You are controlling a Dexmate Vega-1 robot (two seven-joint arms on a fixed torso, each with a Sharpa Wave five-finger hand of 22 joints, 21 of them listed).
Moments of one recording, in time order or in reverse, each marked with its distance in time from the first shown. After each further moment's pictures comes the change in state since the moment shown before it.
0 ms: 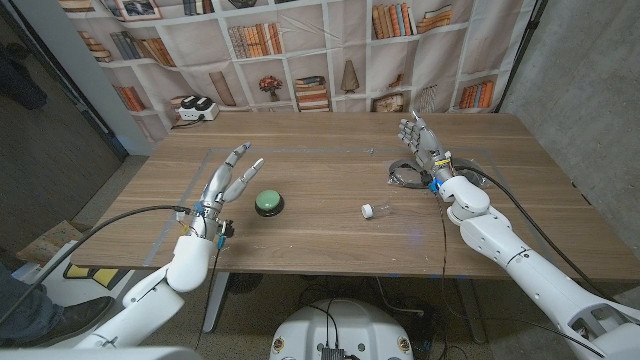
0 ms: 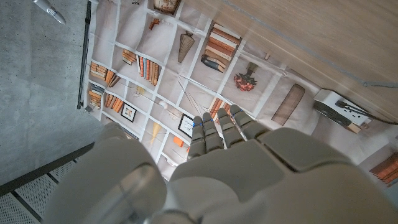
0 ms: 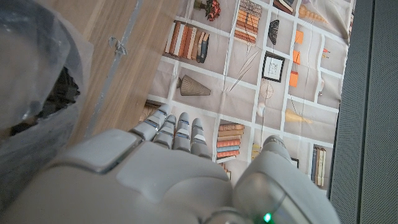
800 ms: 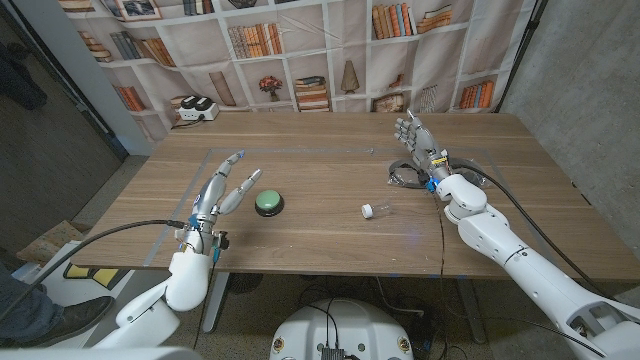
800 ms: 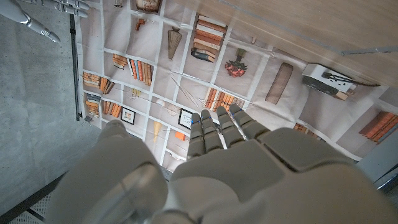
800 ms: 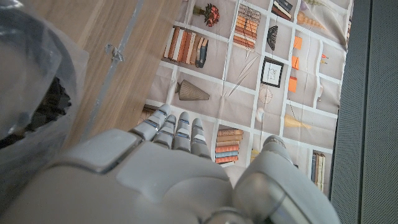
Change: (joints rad) left arm 0.107 -0.009 -0.034 -0.074 0.157 0.093 0.135; left_hand 0.013 0.013 -0.004 -0.004 0.007 0.050 -0.014 0.000 0.000 0.046 -0.010 0.000 0.000 0.031 -0.004 0.000 0.000 0.012 -0.001 -0.008 0.000; right arm 0.013 0.003 -0.014 -0.006 -0.009 -0.018 -0.002; right_hand 0.000 0.000 0.000 0.000 0.000 0.000 0.000 0.000 0.000 0.005 0.005 0.000 0.000 -0.001 -0.001 0.000 0.000 0.000 0.000 0.000 0.000
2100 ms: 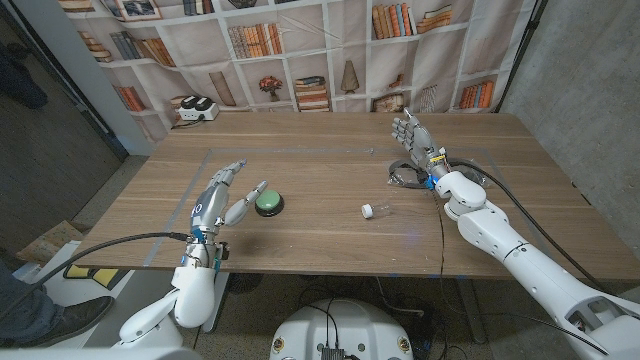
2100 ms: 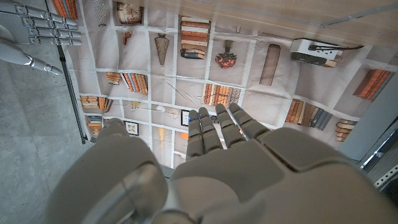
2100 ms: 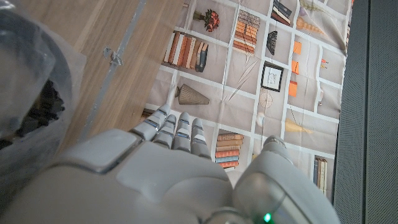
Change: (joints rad) left arm 0.061 0.018 0.039 -0.085 0.165 0.208 0.130; left_hand 0.017 -0.004 0.000 -0.008 0.008 0.050 -0.015 0.004 0.000 0.043 -0.018 -0.004 0.005 0.036 0.000 0.000 0.000 0.014 0.003 0.000 0.000; right arm 0.020 -0.004 -0.006 0.010 0.005 -0.019 0.024; right_hand 0.000 0.000 -0.004 -0.004 0.000 0.000 0.000 0.000 0.000 0.000 0.000 -0.008 0.000 0.004 0.003 0.000 0.000 0.000 0.000 -0.004 0.000
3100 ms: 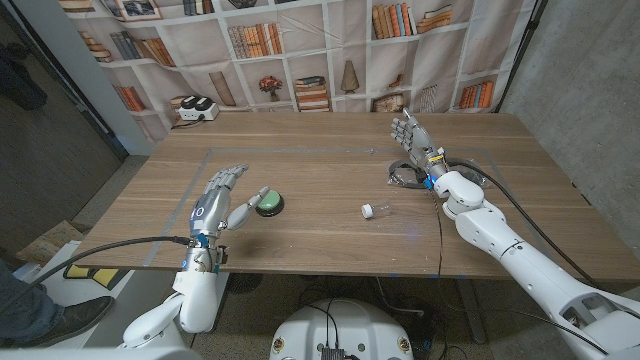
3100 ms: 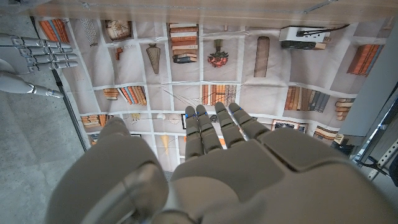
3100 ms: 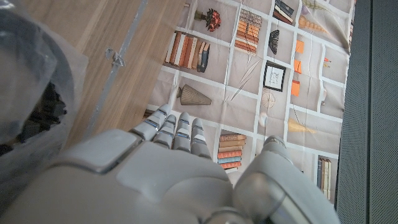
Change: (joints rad) left arm 0.009 0.041 0.054 -0.046 0.073 0.168 0.048; left_hand 0.009 0.009 -0.003 -0.003 0.008 0.073 -0.015 0.008 0.000 0.057 -0.025 0.000 0.000 0.031 -0.002 -0.004 0.000 0.007 0.000 -0.008 0.000; right arm 0.019 0.019 -0.007 0.039 0.000 0.011 0.011; right_hand 0.000 0.000 0.000 0.000 0.000 0.004 -0.004 0.000 0.000 0.000 0.000 0.000 0.000 0.000 0.000 -0.004 0.000 0.000 0.000 0.000 0.000
